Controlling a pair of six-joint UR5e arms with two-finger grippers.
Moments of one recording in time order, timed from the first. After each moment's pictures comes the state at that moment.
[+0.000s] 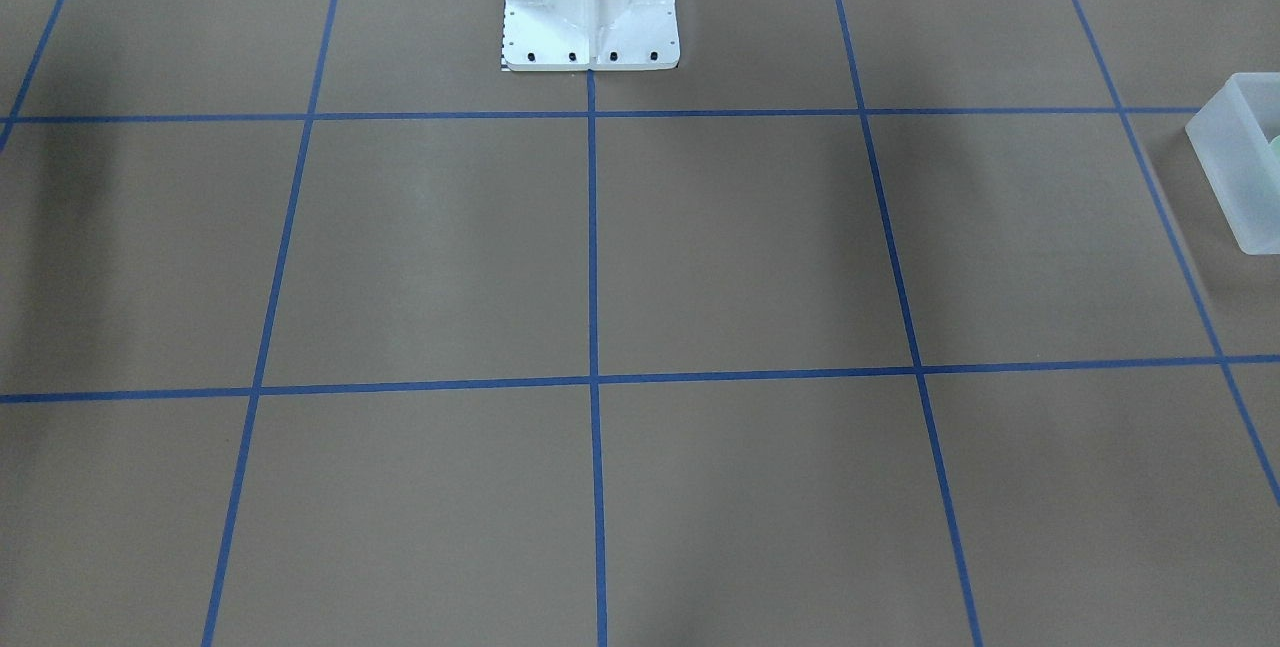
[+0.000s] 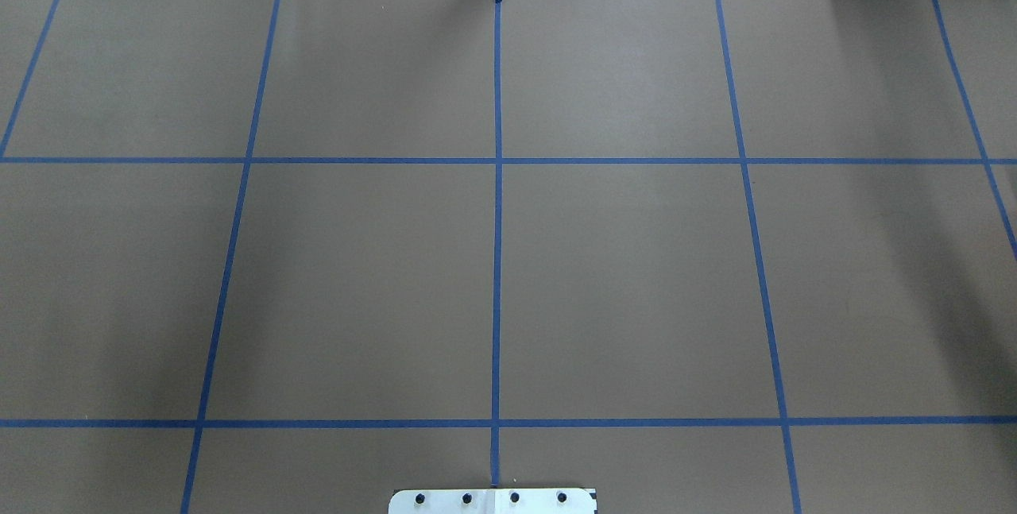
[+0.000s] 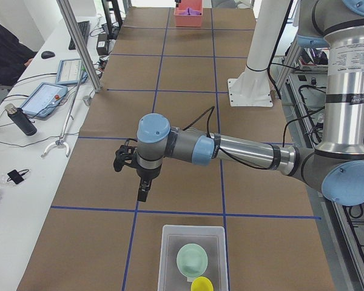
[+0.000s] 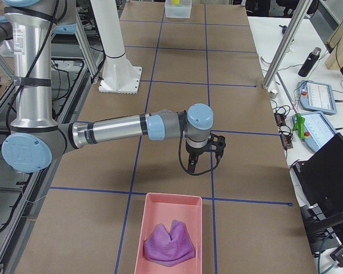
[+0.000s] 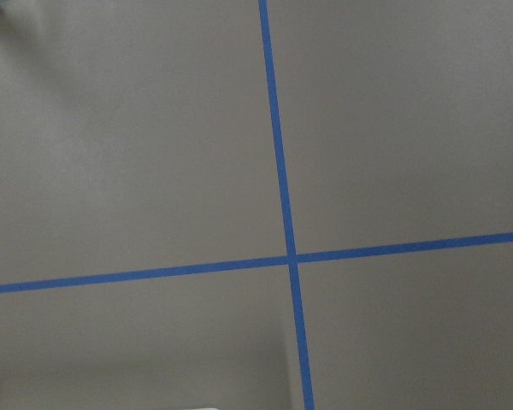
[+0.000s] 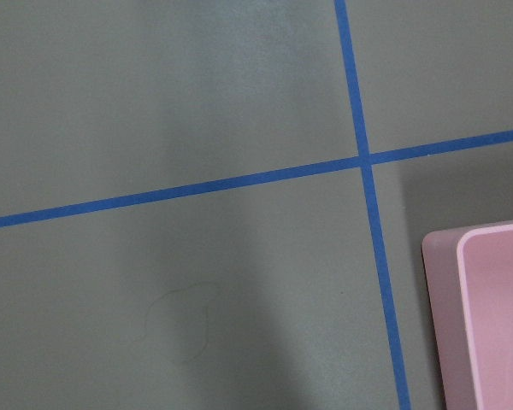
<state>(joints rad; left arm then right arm) -1.60 -1.52 -1.77 -1.65 -2.26 -0.04 1.48 -1.62 1.81 -1.63 2.36 0.34</state>
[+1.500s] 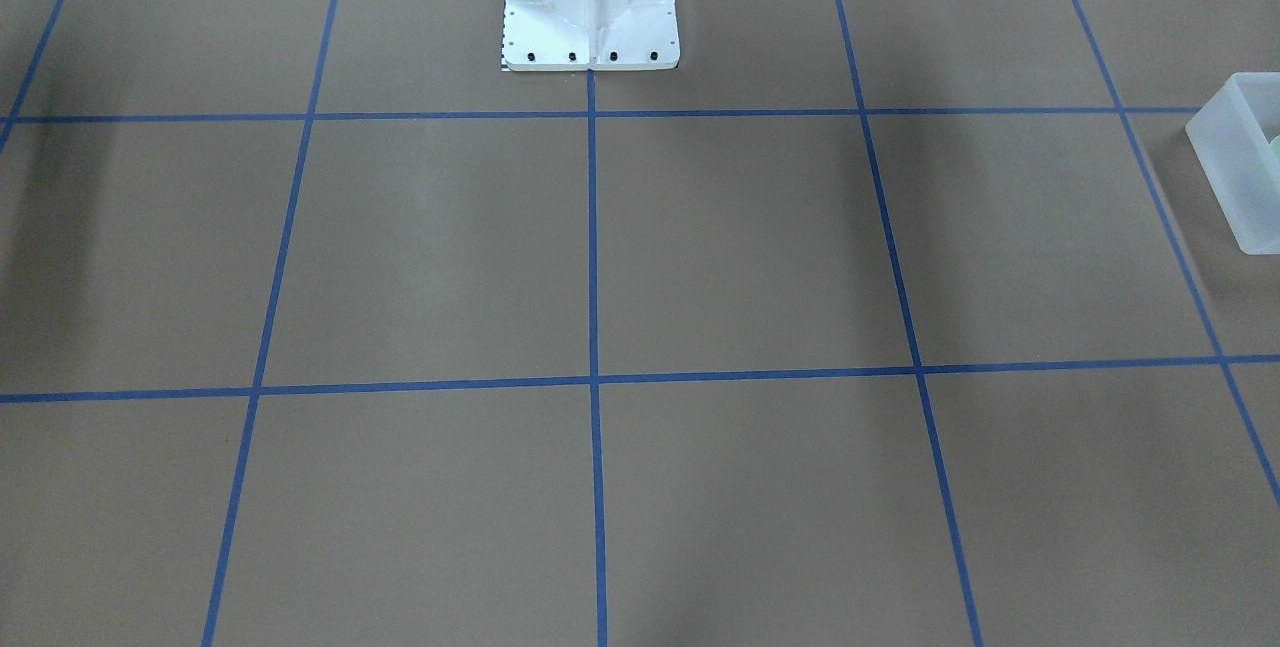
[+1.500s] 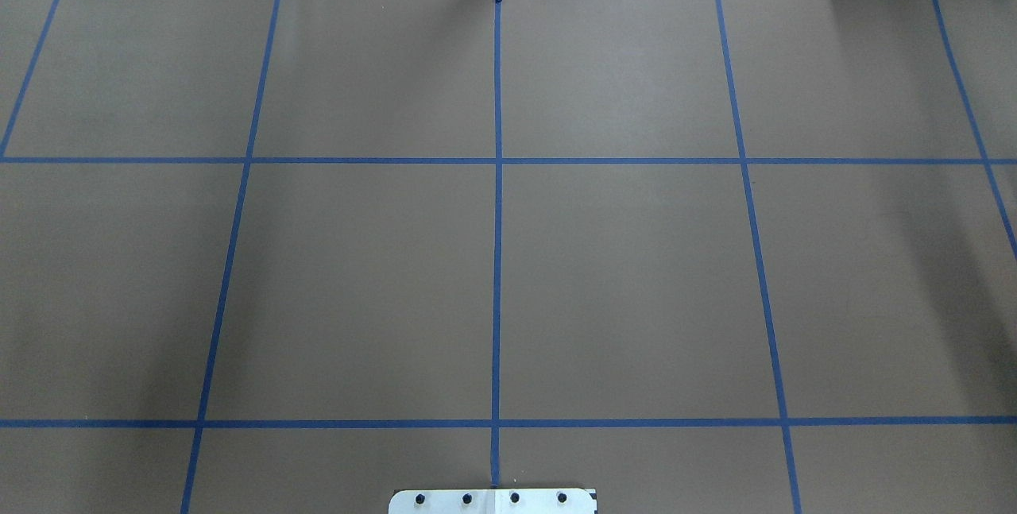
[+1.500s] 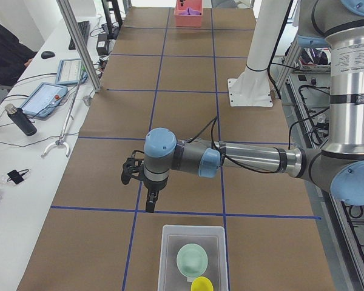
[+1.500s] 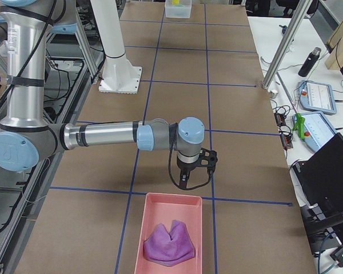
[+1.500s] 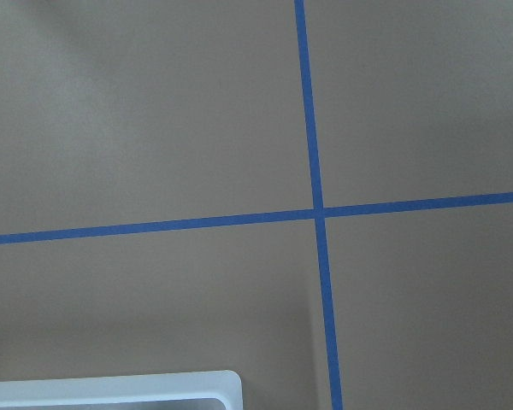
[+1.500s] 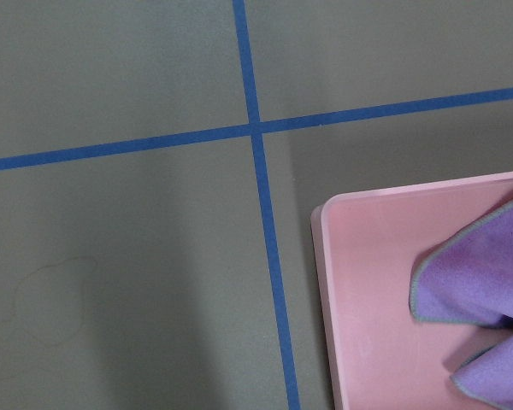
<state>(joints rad) -1.59 -1.49 -1.74 -1.70 -2.26 -0.05 1.52 -1.68 1.79 -1.63 2.30 0.23</state>
